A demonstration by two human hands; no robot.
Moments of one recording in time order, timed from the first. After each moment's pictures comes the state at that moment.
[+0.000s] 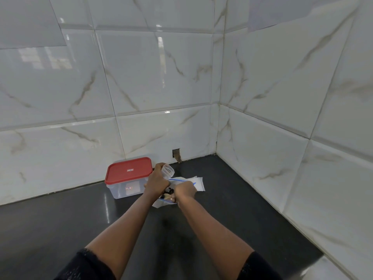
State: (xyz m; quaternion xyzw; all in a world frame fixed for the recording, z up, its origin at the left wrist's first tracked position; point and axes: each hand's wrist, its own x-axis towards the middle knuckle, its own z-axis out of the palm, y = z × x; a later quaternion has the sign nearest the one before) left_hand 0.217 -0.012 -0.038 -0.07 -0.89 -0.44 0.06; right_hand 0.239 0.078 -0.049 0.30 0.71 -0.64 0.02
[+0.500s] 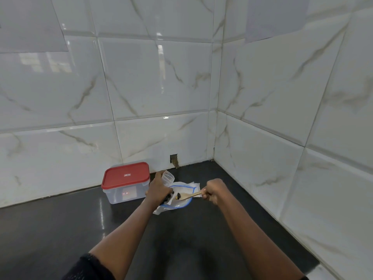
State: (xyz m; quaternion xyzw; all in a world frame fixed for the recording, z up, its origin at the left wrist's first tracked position) left_hand 0.216 -0.002 -0.048 -0.04 -0.88 -0.46 0.04; right_hand 0.263 0.176 -0.014 0.28 0.70 -0.65 0.02
